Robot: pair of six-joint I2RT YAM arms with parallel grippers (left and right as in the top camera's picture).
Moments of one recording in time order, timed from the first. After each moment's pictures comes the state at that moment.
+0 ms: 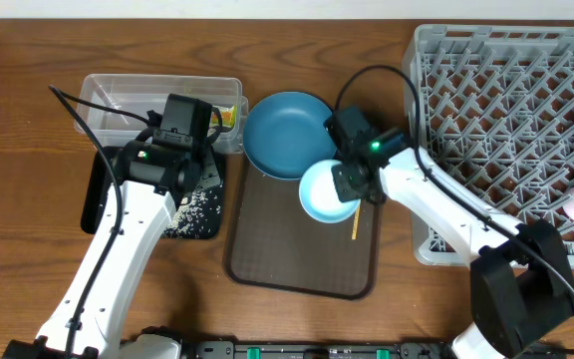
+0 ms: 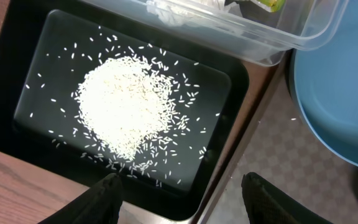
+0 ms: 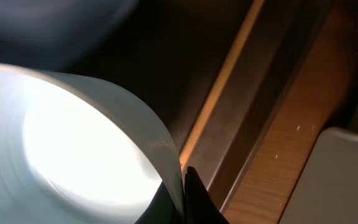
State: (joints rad) left arm -0.23 1.39 1.19 -1.02 -0.22 -0.51; right arm 0.56 1.78 1.25 -0.86 0.11 0.32
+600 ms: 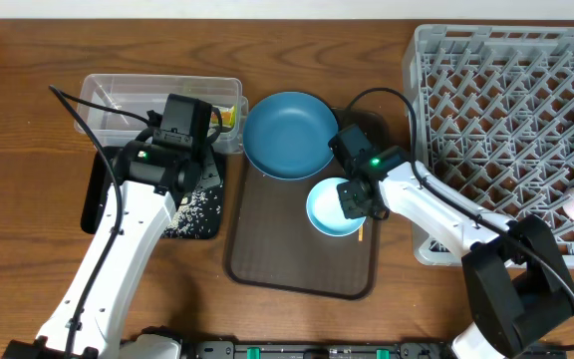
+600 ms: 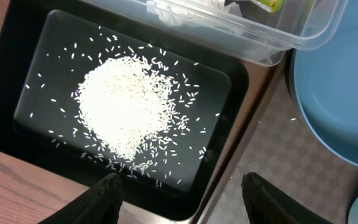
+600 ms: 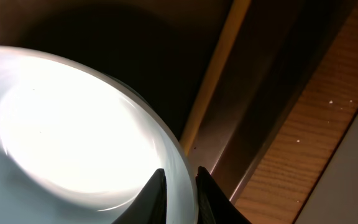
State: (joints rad) left arm -0.23 1.39 1.19 -1.02 -0.22 -0.51; right arm 0.55 1.78 1.12 -0.78 0.11 0.31
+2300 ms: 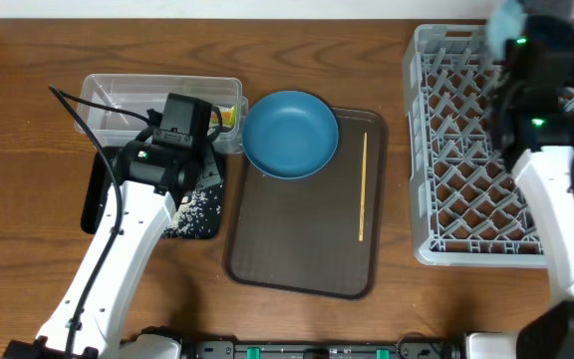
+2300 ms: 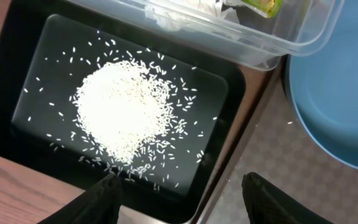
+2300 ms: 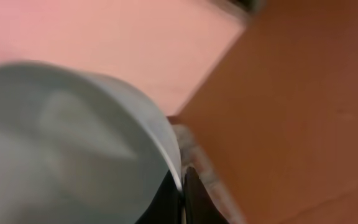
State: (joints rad) left arm -0.23 1.39 1.19 -1.01 -0.22 -0.51; right arm -0.03 1.56 1.32 0.02 0.70 -0.40
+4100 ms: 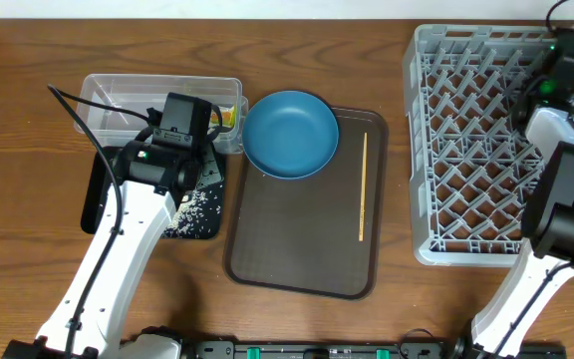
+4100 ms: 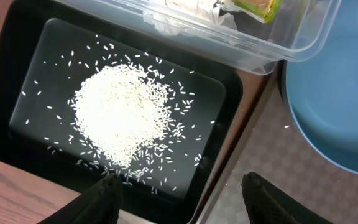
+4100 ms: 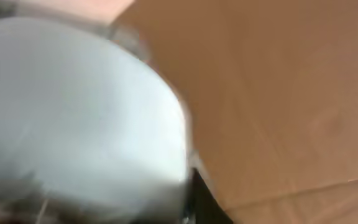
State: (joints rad) left arm -0.23 1.39 1.19 -0.99 -0.22 -0.51; right arm -0.29 2.21 1.49 0.37 0.83 -0.69
